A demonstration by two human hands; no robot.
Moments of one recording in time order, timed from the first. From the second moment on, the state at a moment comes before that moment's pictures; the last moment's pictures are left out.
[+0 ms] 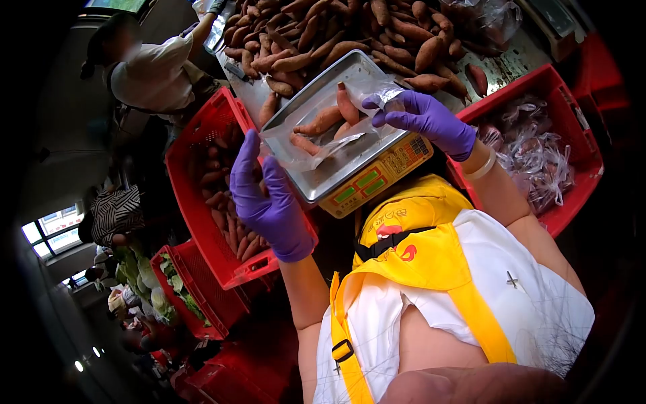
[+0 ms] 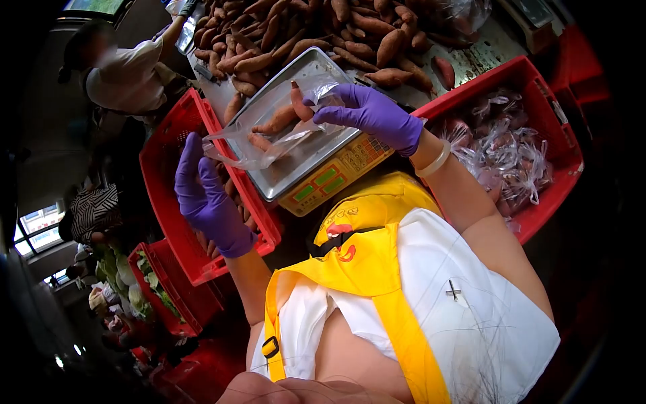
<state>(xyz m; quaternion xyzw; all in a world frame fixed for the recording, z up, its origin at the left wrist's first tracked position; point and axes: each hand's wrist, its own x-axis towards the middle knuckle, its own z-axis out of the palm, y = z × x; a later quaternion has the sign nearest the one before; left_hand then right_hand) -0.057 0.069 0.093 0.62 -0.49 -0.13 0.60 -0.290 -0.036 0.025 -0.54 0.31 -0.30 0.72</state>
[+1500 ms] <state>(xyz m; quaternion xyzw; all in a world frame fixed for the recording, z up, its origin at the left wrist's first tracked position) -0.019 0.031 0.026 0.54 -0.73 -0.12 0.40 -0.283 -0.061 0.008 -0.33 0.19 -0.42 0.82</state>
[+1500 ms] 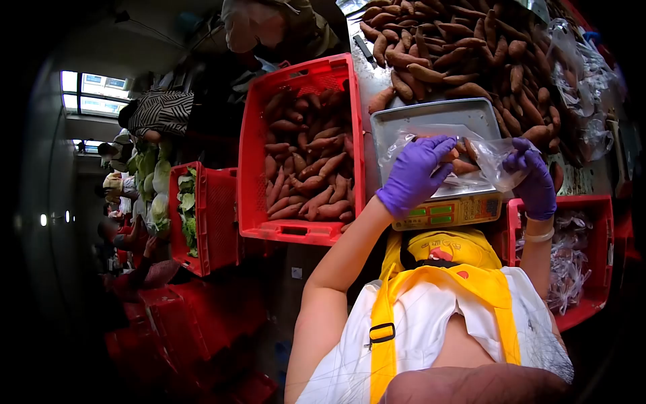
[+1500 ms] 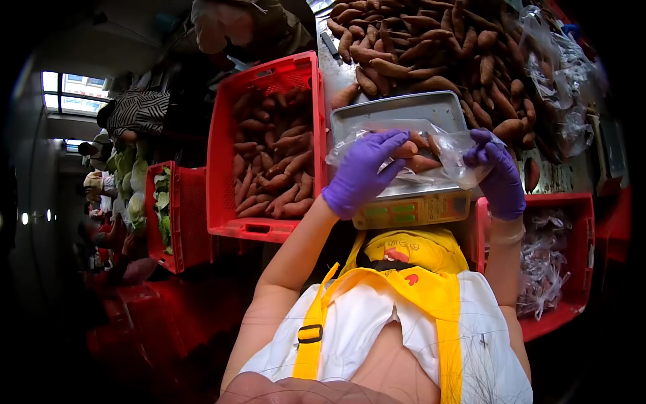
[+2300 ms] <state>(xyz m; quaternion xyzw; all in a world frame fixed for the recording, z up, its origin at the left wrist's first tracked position) 0.370 0.045 -0.234 0.96 -0.17 -0.10 0.20 -0.249 -0.043 0.035 -0.36 0.42 -0.39 0.74</state>
